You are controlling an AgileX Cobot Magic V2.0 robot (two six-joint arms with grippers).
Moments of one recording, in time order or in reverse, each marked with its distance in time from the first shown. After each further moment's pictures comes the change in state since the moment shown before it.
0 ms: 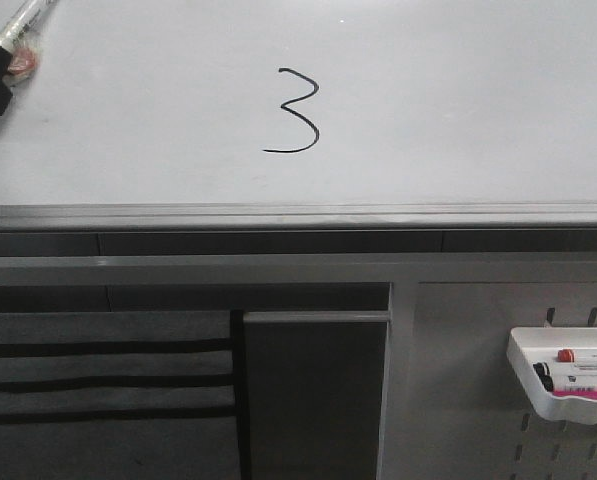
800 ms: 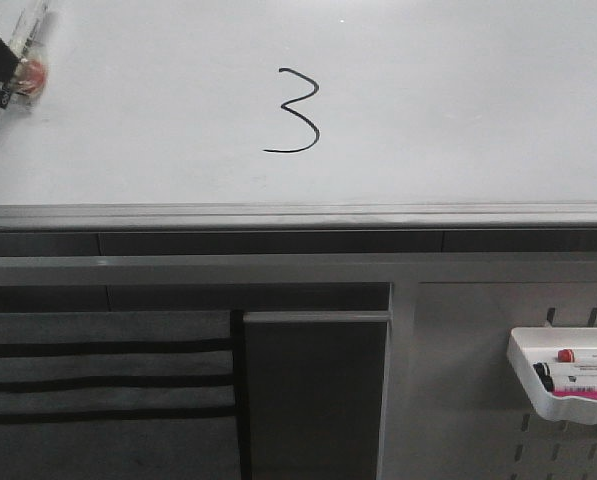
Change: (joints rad) left arm 0.003 -0.124 0.000 0.019 0.060 -0.001; right arm 0.000 -0.024 0.000 -0.020 -0.002 0.201
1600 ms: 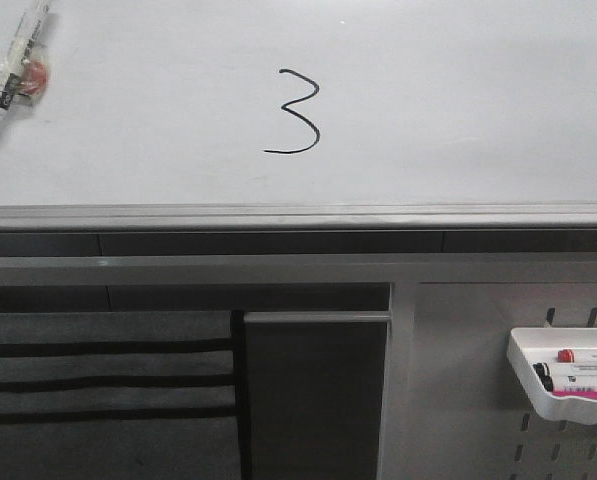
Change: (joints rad) left arm 0.006 -0.701 0.249 0.435 0.249 -0.545; right arm -0.001 -0.496 0.558 -0.233 -0.624 0.530
